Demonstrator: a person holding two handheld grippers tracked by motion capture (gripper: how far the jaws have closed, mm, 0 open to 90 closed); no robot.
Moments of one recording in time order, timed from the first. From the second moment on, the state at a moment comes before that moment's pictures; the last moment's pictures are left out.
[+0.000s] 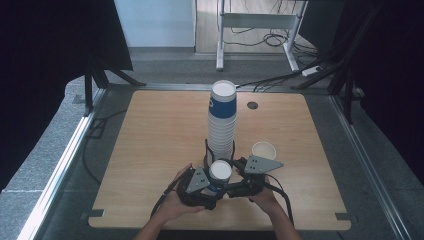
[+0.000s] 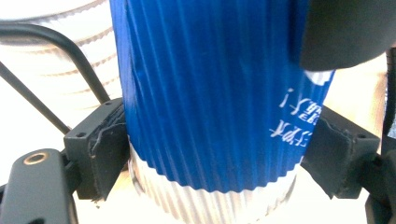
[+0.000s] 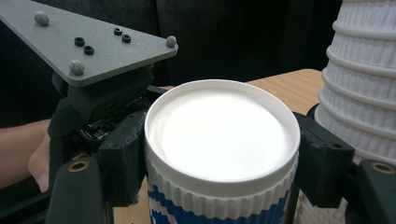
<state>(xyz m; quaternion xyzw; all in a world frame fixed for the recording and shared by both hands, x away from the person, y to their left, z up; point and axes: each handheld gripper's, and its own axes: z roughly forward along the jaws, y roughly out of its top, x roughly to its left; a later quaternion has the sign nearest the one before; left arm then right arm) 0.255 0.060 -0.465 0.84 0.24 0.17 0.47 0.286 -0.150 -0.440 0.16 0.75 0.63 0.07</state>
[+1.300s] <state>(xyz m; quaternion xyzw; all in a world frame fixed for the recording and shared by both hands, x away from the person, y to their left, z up) 0.251 0.053 -0.466 0.86 0.21 0.25 0.38 0.284 -0.163 -0.435 0.17 0.76 0.62 0.07</state>
